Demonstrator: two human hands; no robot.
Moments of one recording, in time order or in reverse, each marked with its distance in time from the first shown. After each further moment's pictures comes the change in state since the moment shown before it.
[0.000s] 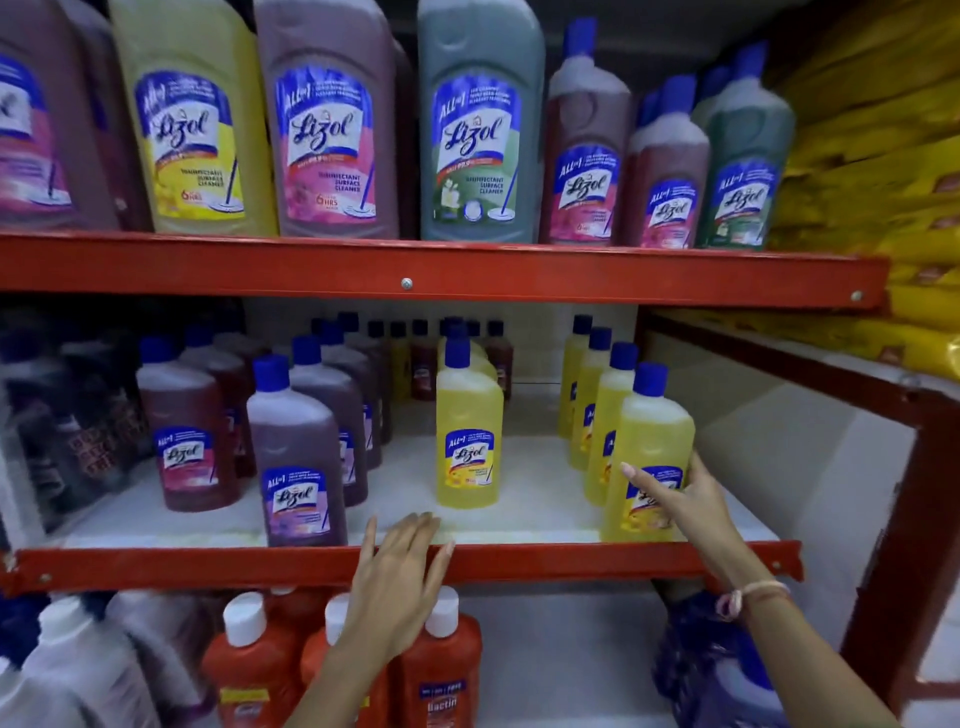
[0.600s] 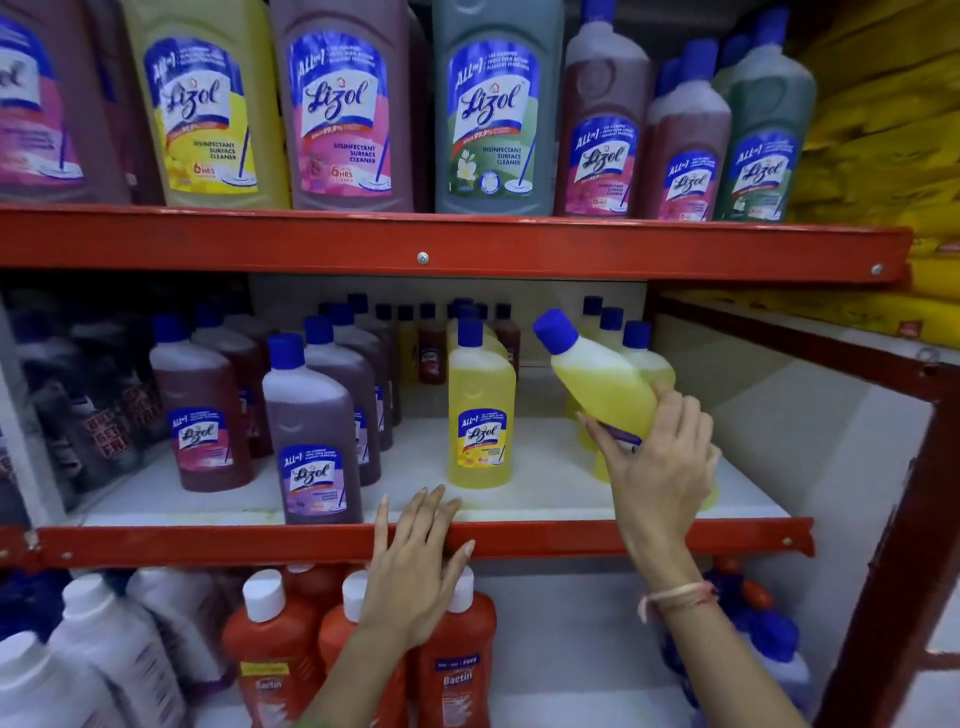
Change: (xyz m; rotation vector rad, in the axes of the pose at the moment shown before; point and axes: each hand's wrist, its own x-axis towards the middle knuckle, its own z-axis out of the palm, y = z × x) left_hand -0.014 -0.002 0.006 0.071 -0.004 0.052; right_hand -0.044 -0.043 0.075 -0.727 0.771 -0.598
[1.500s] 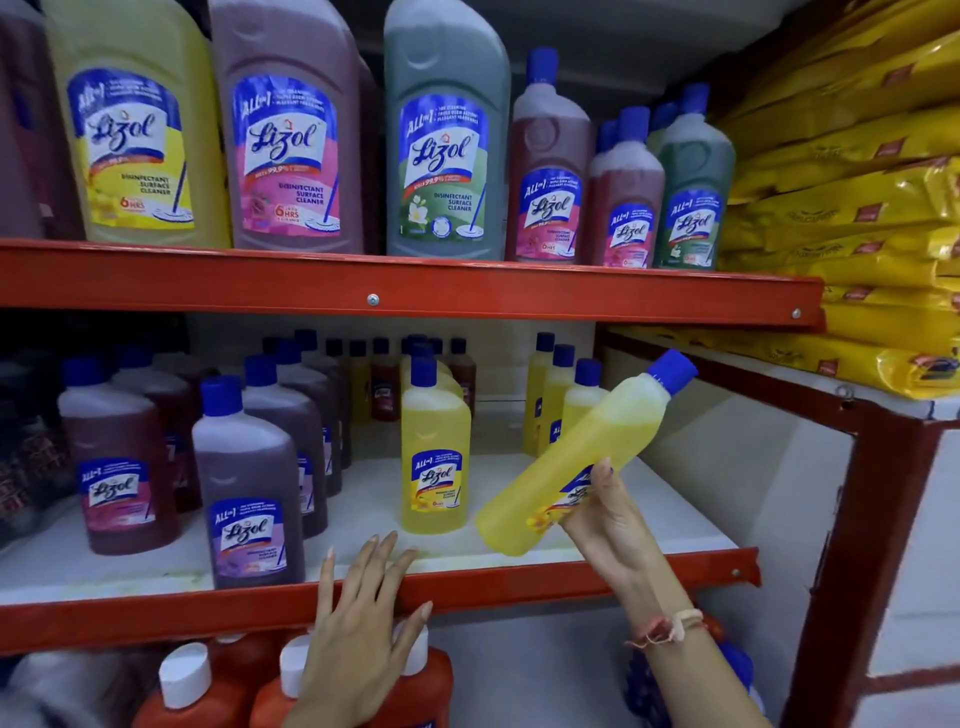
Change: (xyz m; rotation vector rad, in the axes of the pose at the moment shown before) left_hand 0.001 -0.006 0.009 -0.052 0.006 0.025; right_hand 0.010 0.030 0.017 1.797 -0.802 0.791
